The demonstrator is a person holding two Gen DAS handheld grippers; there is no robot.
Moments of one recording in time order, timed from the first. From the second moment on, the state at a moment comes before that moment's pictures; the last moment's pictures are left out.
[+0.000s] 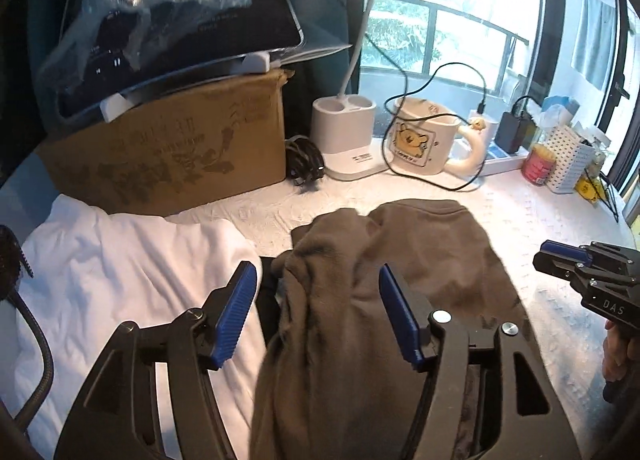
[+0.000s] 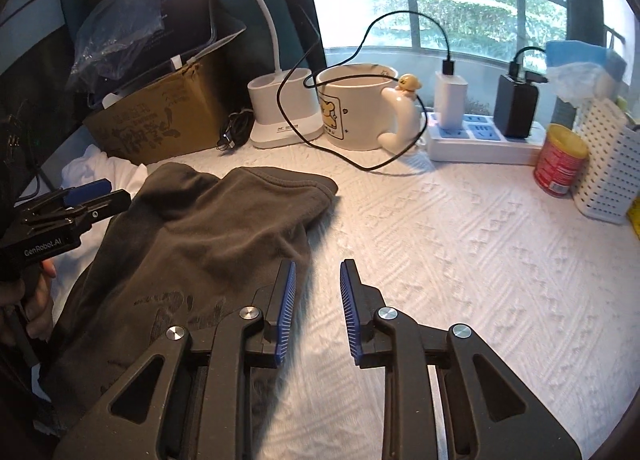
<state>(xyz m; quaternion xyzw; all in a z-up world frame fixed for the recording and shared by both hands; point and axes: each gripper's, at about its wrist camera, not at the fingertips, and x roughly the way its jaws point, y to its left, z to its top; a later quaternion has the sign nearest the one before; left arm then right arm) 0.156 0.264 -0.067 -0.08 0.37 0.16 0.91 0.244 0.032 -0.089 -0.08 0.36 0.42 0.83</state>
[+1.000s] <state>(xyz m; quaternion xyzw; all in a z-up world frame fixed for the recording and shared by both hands) 0.106 0.143 -0.029 -0.07 0.31 0.13 0.94 0.192 -0.120 -0.063 -0.05 0.33 0.34 0.88</state>
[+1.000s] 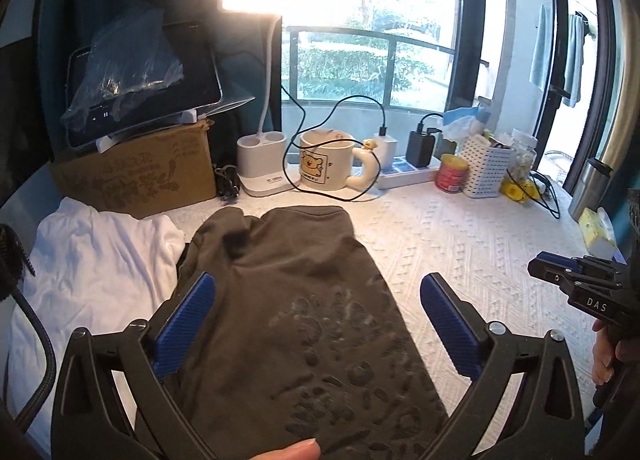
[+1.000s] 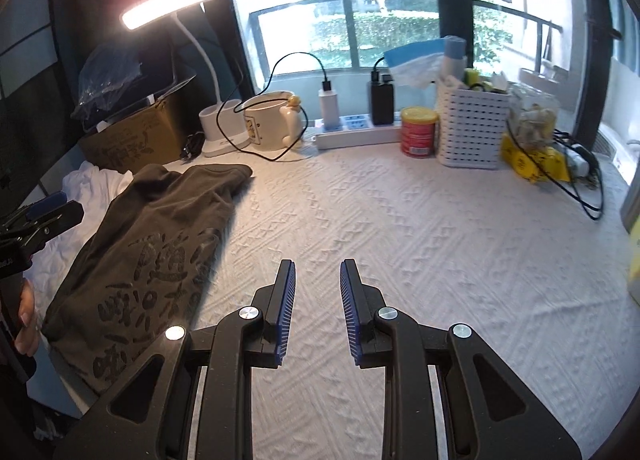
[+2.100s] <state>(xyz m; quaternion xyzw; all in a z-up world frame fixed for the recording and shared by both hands) 0.017 0.066 0.042 -0.02 0.17 0.08 0.98 0.091 -0.196 0.014 -0.03 0.22 0.30 0.93</state>
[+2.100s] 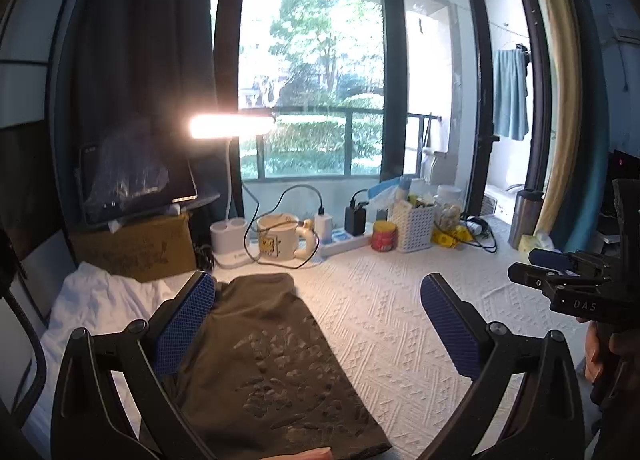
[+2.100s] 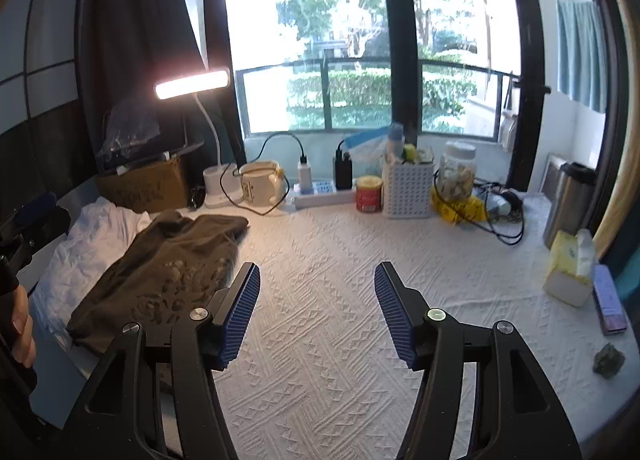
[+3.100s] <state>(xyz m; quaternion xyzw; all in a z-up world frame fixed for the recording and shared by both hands) -0.043 0.068 0.113 -0.03 0.07 0.13 0.99 0.011 -0.229 0.115 -0.04 0.08 0.28 0.96</state>
